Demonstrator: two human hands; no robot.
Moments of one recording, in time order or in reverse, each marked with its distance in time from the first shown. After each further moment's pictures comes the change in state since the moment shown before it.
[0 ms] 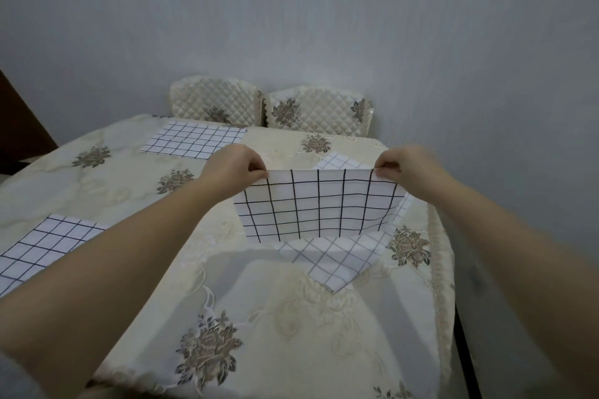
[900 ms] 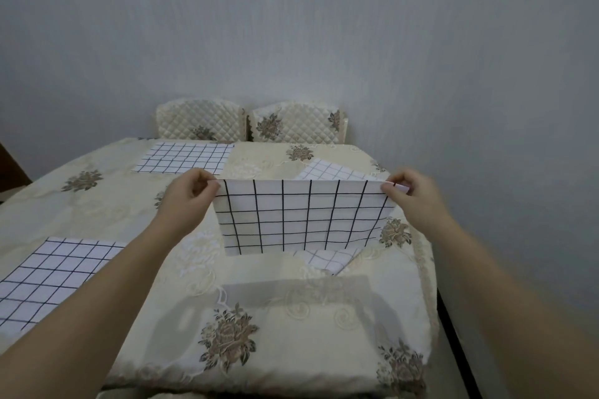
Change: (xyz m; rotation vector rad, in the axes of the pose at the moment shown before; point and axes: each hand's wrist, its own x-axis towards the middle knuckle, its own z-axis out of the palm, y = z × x) left_hand -0.112 -0.044 -0.029 -0.619 0.242 -0.127; right_hand -0.119 -0.056 0.014 0.606 0.371 0.303
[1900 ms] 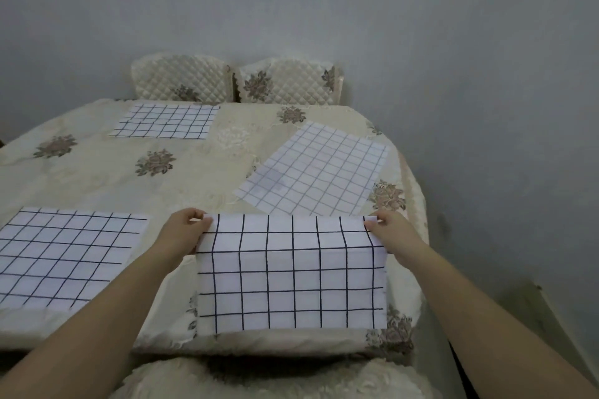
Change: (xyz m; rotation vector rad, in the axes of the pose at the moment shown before) left_hand -0.033 -0.115 0.060 -0.173 -0.192 -0.555; right_hand -0.048 0.100 0.052 -0.041 -0.210 0.520
